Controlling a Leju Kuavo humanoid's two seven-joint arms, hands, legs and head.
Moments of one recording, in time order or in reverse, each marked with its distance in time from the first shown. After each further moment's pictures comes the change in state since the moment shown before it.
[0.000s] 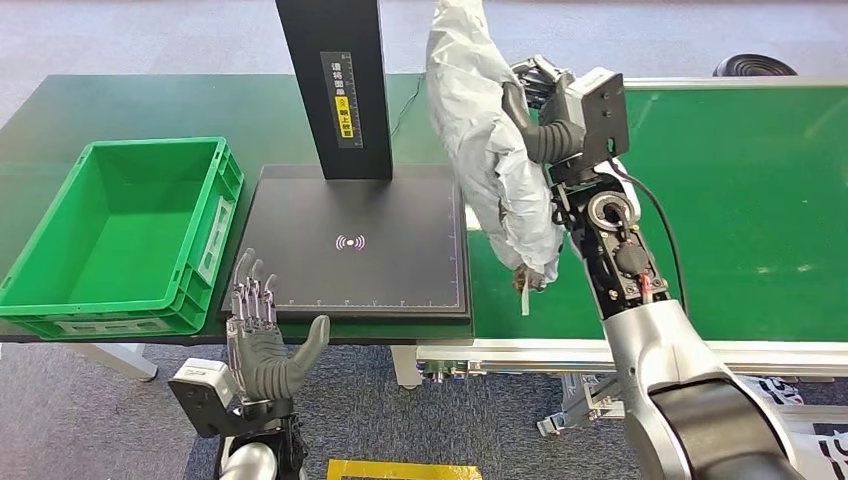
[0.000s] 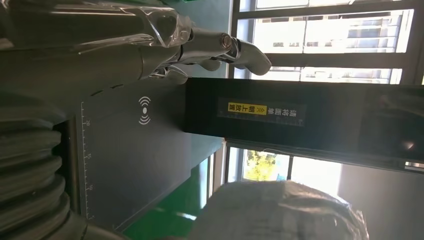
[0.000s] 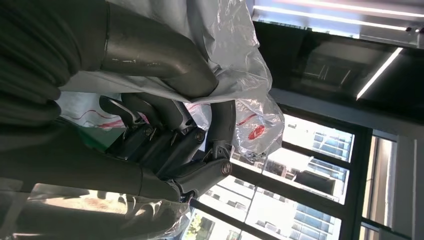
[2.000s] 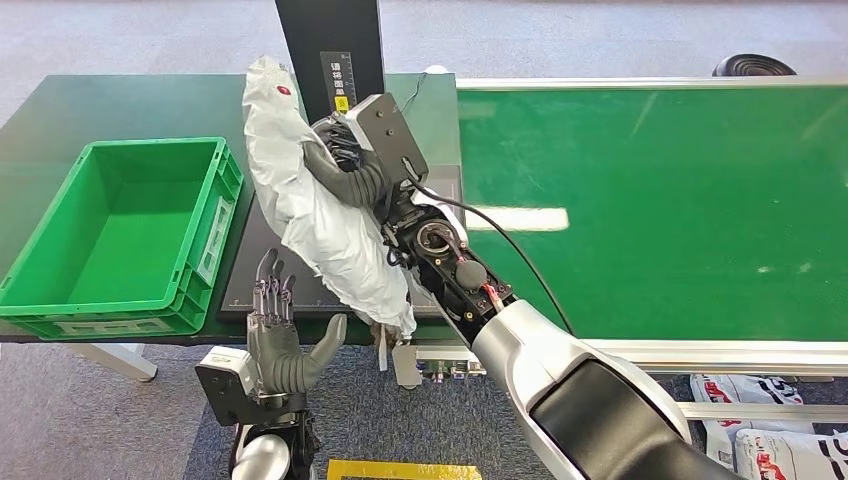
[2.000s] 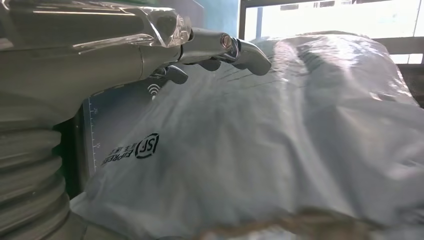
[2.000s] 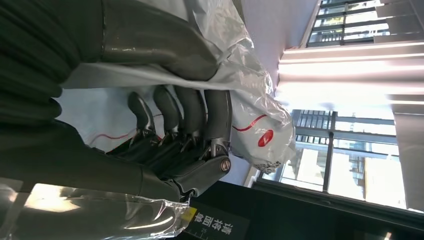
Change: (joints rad) left arm -0.040 -0.017 -0.005 0.088 0.001 -0.015 0.000; right arm -0.114 0.350 0.368 0.345 -0.262 -0.153 0.070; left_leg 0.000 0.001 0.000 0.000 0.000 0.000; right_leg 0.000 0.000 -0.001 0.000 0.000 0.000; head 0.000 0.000
